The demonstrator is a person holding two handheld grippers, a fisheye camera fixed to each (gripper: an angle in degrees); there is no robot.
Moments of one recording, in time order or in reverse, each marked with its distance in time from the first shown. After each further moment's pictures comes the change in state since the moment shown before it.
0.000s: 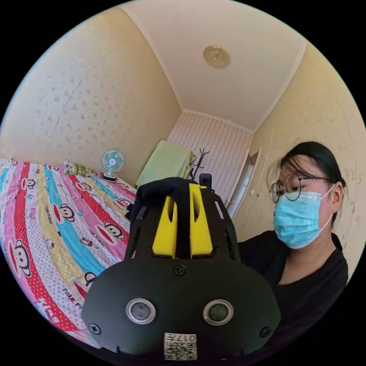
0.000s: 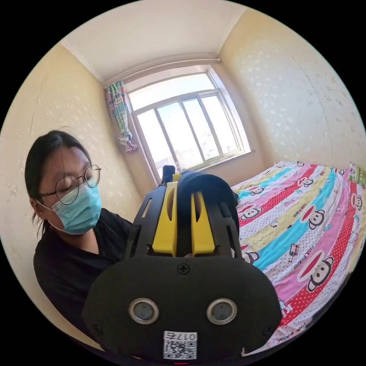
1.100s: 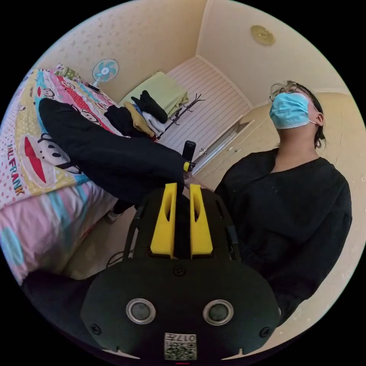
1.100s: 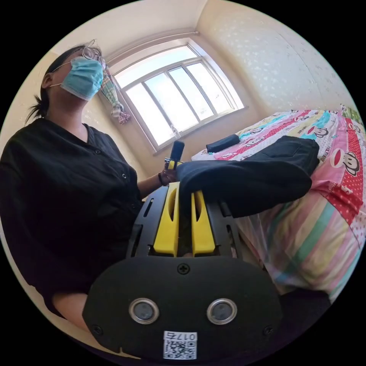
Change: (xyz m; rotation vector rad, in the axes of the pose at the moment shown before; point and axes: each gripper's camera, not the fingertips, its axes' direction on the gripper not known) left arm -0.057 0.316 -0.004 -0.358 0.231 -0.204; right arm -0.080 0.373 0.118 -0.132 -0.008 0.077
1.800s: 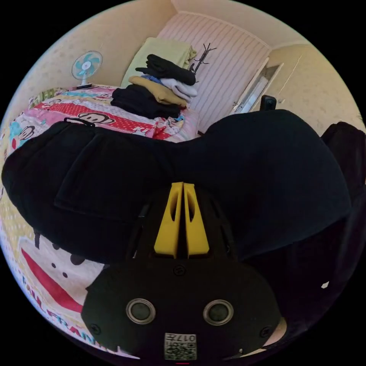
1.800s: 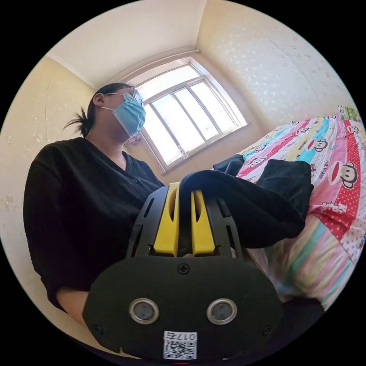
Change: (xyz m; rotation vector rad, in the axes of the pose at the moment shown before) left arm -0.156 -0.123 0.158 -0.330 -0.225 0.202; right arm 0.058 -0.046 -0.075 0.157 -0.088 0.008
